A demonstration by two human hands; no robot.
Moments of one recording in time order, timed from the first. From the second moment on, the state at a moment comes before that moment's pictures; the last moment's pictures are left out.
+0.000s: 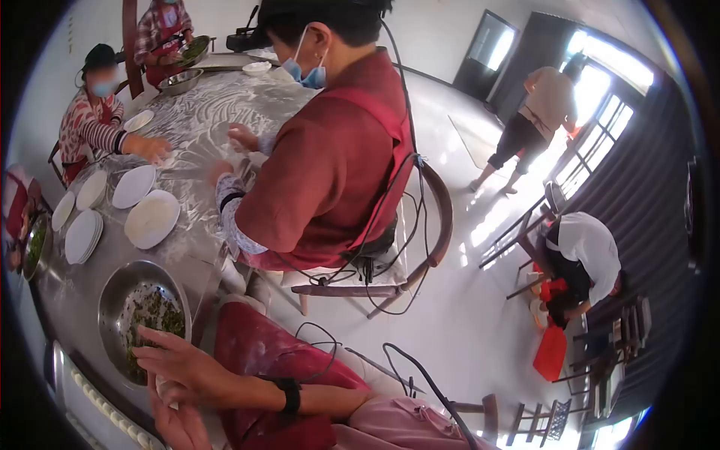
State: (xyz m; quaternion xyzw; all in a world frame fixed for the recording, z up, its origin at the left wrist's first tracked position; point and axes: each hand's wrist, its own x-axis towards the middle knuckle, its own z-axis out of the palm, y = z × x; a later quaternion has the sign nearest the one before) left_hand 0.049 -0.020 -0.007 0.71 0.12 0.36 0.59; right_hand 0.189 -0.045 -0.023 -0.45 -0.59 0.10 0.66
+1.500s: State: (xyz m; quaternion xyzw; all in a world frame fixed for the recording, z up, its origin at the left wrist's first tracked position) left_hand 0.089 0.002 -0.035 0.13 -0.02 0.15 0.98; right_hand 0.242 -0.102 -0.020 -0.50 -0.52 -0.11 0.68
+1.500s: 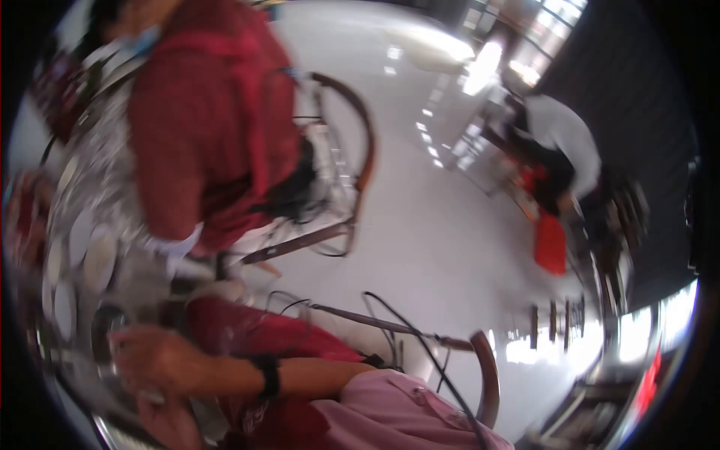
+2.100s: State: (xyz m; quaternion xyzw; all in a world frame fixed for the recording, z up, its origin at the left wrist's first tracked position) left_hand 0.069 -0.035 0.000 0.14 0.02 0.34 0.93; right_hand 0.204 -0.080 0.006 -0.49 -0.54 0.08 0.68
